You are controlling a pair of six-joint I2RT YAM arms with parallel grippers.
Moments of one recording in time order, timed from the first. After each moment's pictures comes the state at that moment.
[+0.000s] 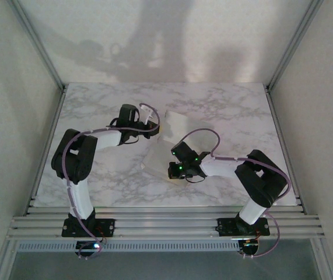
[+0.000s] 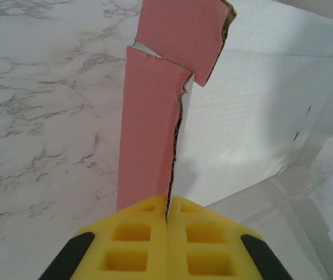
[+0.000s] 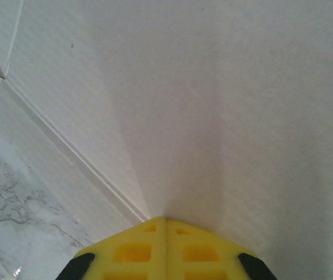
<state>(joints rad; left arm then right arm) -0.34 1.91 1.08 0.22 0.63 -0.12 0.85 1.67 0.80 -0.20 -0.20 0.70</state>
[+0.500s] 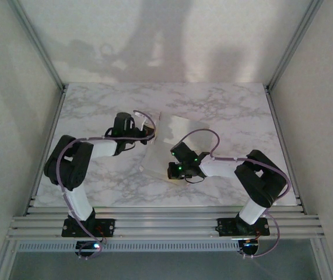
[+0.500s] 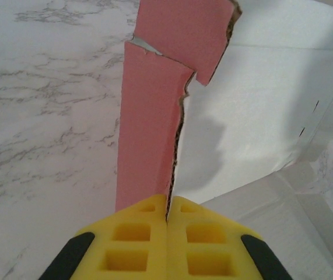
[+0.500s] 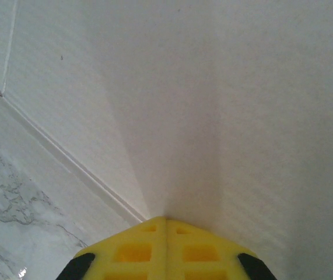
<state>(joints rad) -0.34 1.81 0.86 0.43 0.55 -0.16 0.85 1.67 0.80 -0.19 -0.20 0.72</state>
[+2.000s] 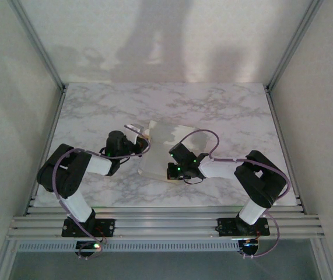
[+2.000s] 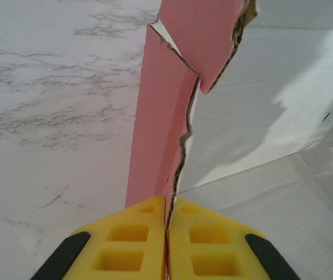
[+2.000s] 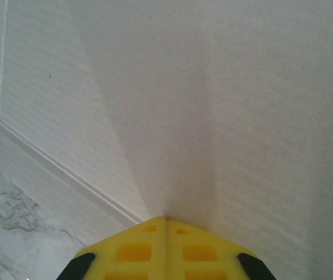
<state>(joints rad) -0.36 1.72 0.54 0.81 0.38 -0.14 0.88 1.67 0.80 -0.18 -0.17 0.78</state>
